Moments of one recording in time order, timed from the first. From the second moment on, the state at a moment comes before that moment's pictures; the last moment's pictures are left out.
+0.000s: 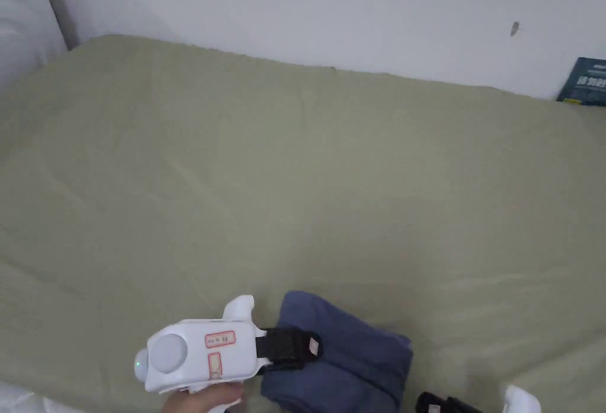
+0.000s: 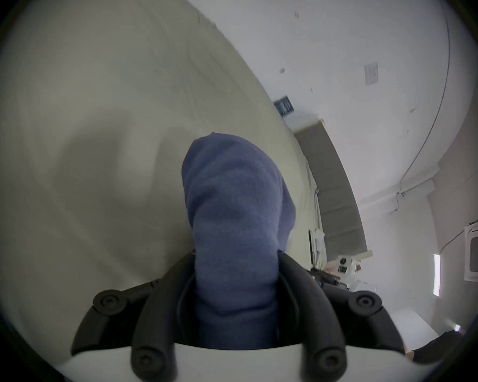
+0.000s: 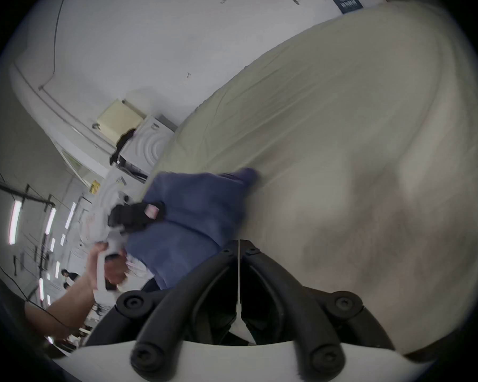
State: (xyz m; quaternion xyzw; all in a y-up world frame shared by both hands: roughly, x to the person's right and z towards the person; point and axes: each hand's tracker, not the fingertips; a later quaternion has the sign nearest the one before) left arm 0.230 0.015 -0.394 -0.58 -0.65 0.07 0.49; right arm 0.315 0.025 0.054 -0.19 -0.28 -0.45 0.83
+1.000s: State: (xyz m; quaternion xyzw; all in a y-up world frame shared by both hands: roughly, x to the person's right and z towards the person) left arm 0.018 0.144 -0.711 -0.41 -0.47 -0.04 0.78; right arm 0.275 0.043 0.029 -0.22 -0.34 -0.42 0.81
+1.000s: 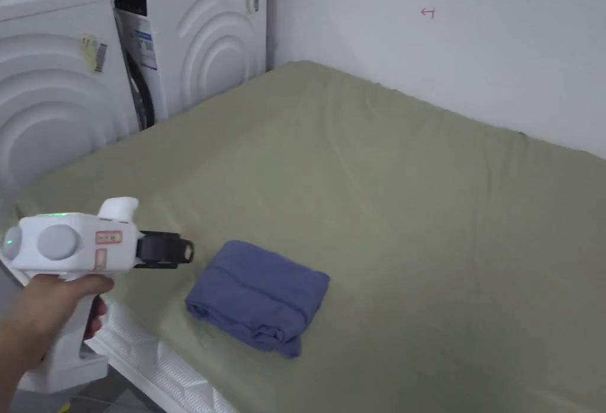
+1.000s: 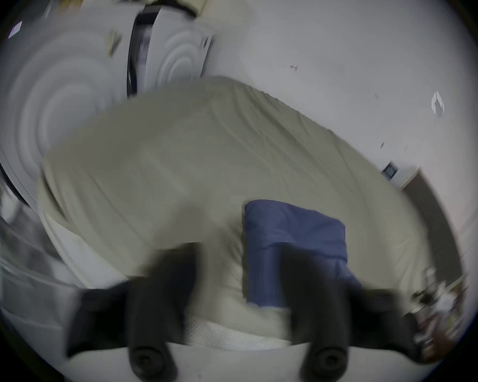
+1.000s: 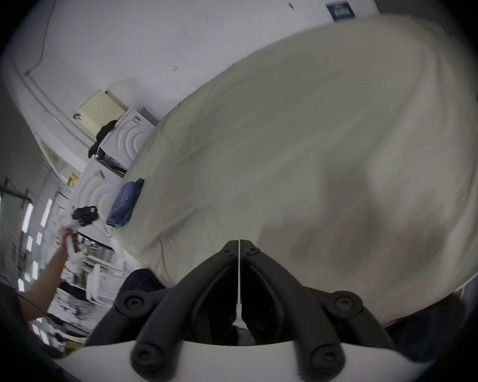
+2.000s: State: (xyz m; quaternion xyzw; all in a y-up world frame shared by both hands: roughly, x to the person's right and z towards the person) left arm 0.140 0.334 -0.299 -0.06 -0.61 -0.04 0.79; right arm 0.266 0.327 0.125 -0.05 -0.56 0.00 0.82
